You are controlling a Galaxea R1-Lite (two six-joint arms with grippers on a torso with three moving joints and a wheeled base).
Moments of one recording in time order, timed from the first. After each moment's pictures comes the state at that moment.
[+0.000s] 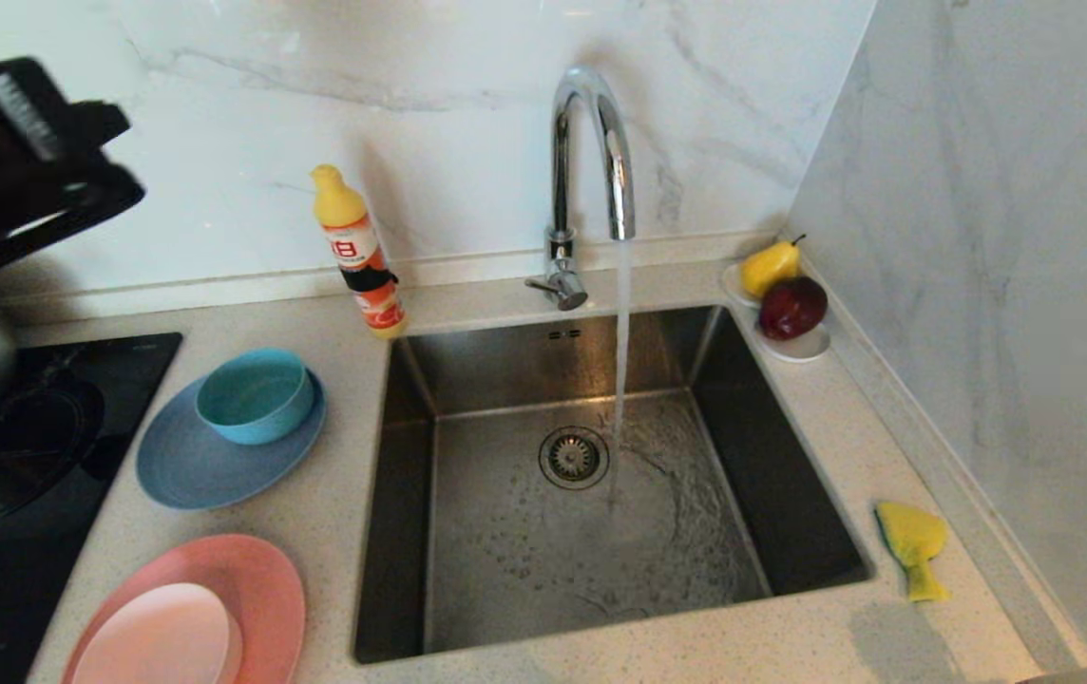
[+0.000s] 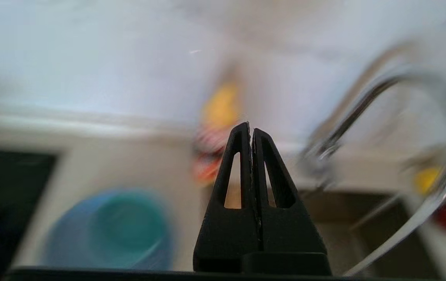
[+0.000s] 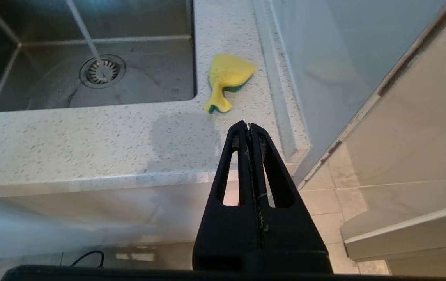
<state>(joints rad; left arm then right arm) -0.47 1.18 -1.00 -0.40 0.50 -0.09 0.00 0.00 0.00 -0.01 0.00 0.02</state>
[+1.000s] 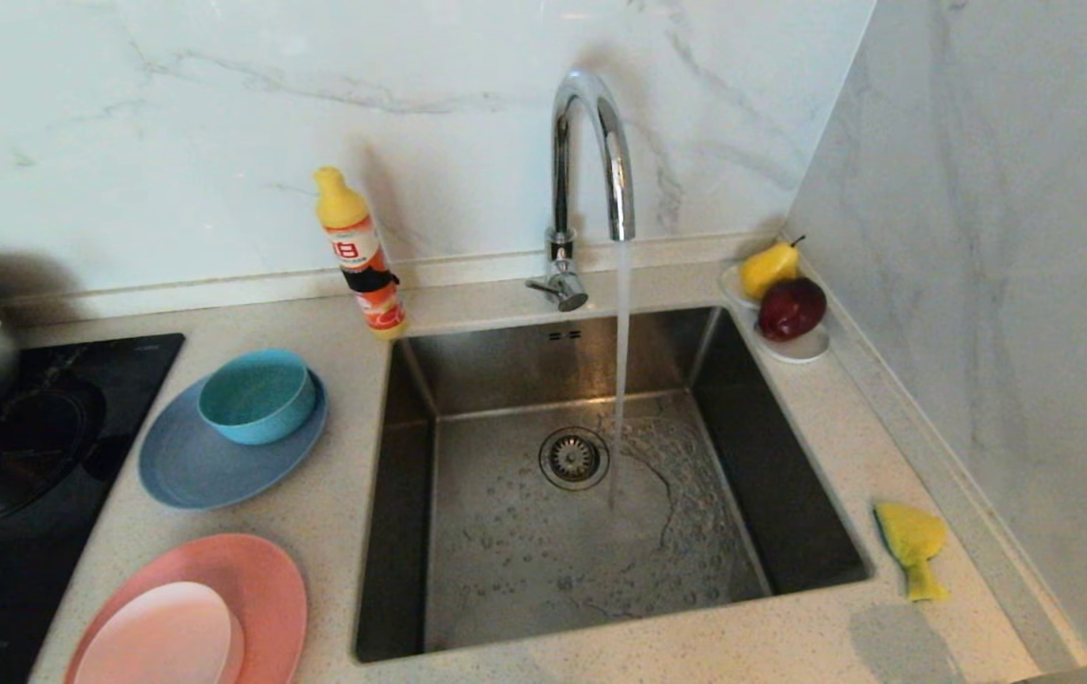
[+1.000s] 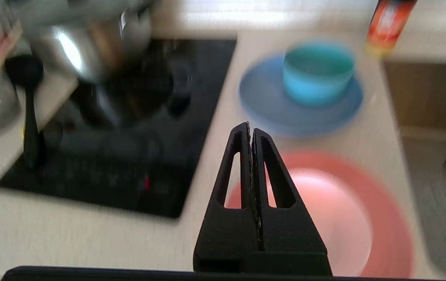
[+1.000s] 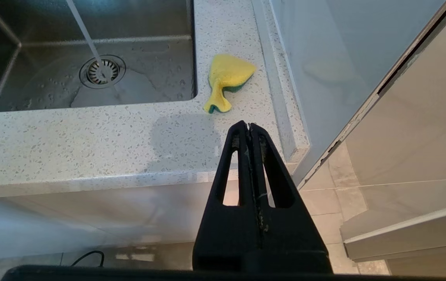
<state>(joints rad) -0.08 0.29 -0.02 -0.41 0.42 0.07 0.00 0.00 0.00 -0.01 0.00 0.02</state>
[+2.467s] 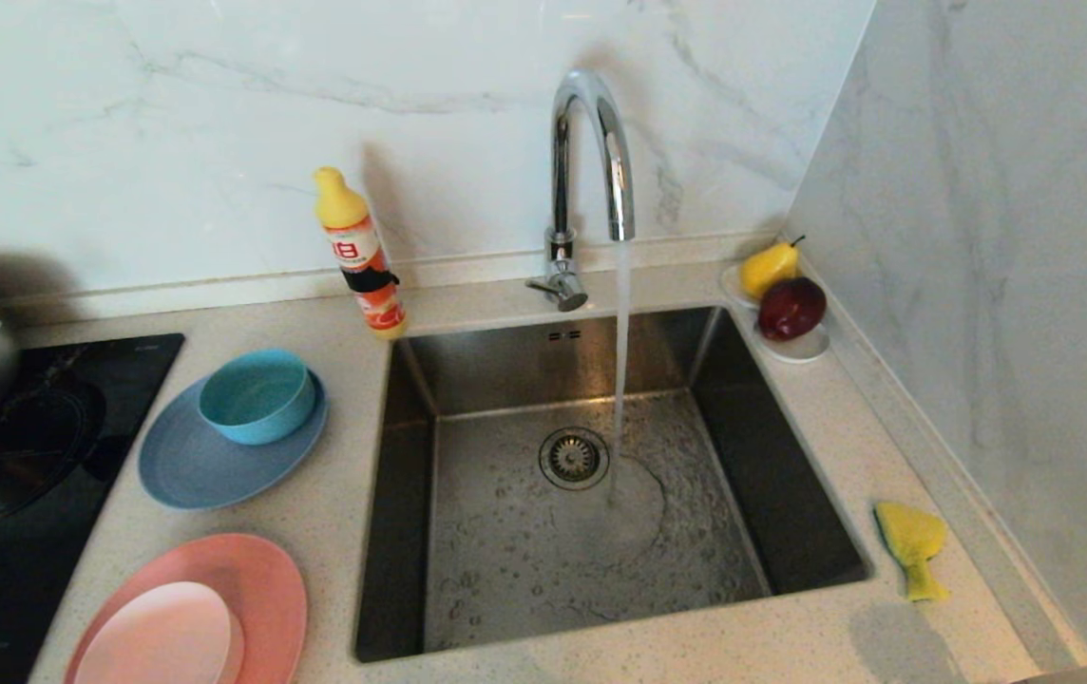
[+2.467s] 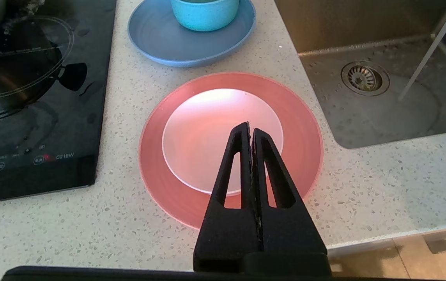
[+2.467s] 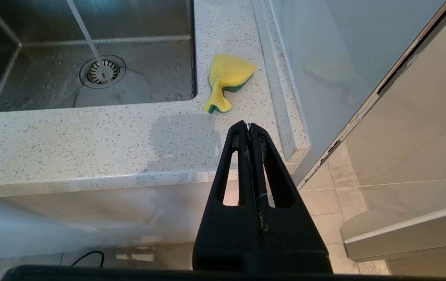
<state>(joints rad) 0.02 0.00 0.00 -0.01 -0.04 0.09 0.00 0.00 0.00 -0.01 0.00 0.02</state>
